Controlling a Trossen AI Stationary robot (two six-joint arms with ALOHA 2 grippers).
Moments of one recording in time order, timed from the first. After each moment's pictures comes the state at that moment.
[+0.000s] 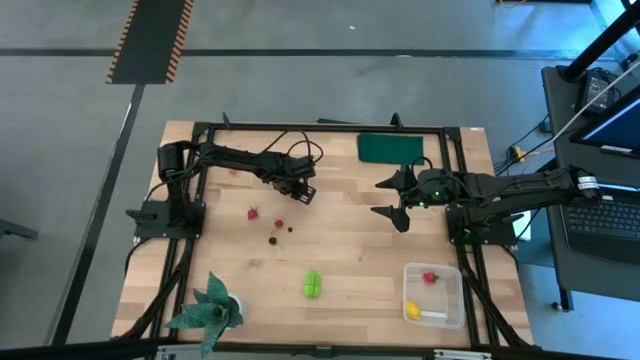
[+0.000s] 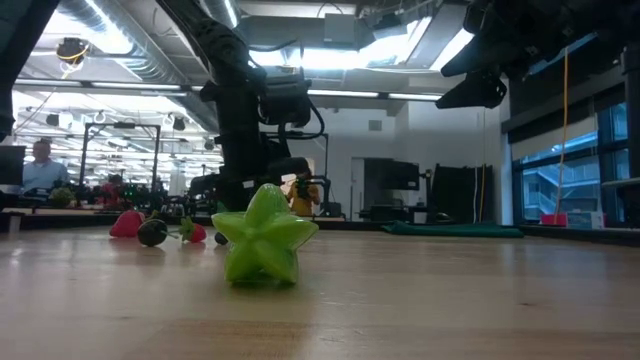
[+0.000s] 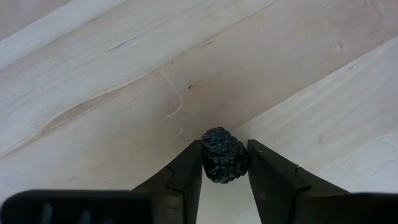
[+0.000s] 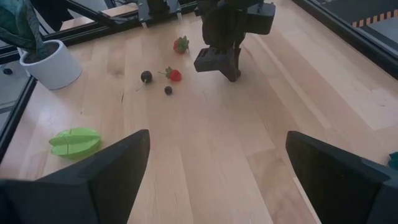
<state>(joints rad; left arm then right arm) 0.29 1.86 1.10 -0.57 -0.06 -0.80 0.00 0.91 0.59 -0.16 0.12 0.25</state>
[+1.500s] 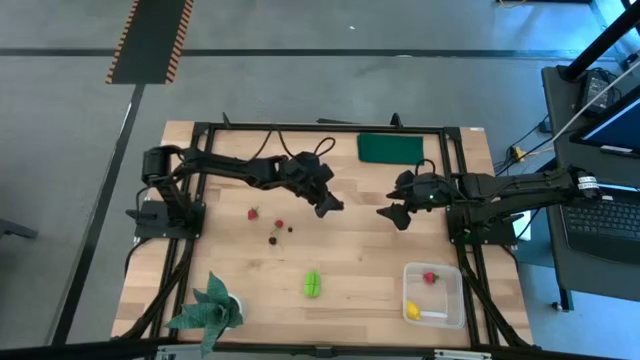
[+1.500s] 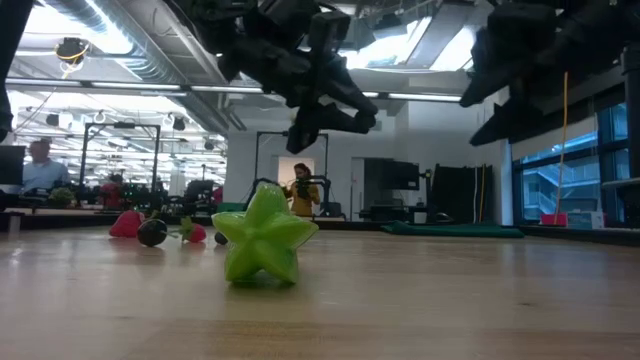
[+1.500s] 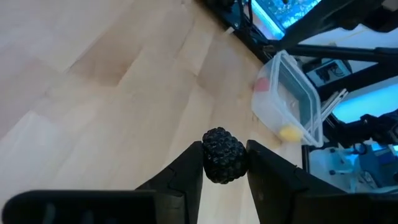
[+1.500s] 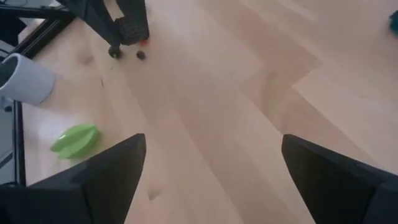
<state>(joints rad) 0.18 1.74 1.10 0.09 0.35 -0.64 0.00 0.91 0.59 -0.39 0.10 0.68</state>
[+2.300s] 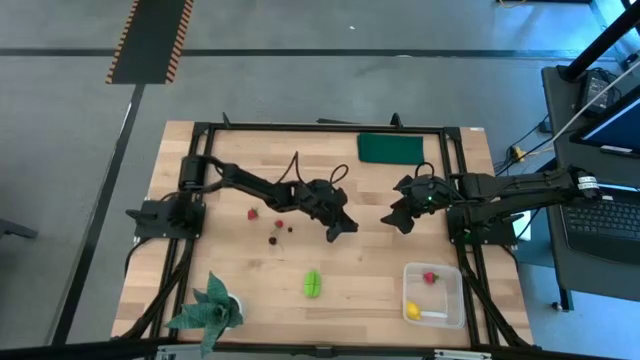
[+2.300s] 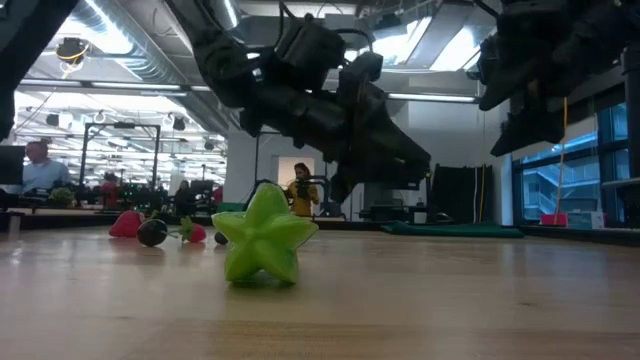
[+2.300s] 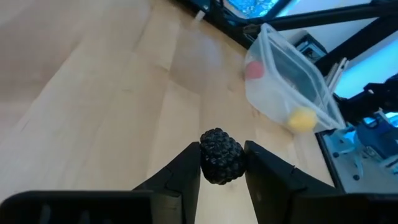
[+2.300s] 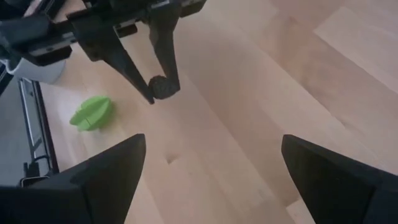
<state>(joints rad) 0.07 2.03 1.10 0.51 0.32 -0.54 0.00 0.91 0.59 -0.47 -0.03 0.79</state>
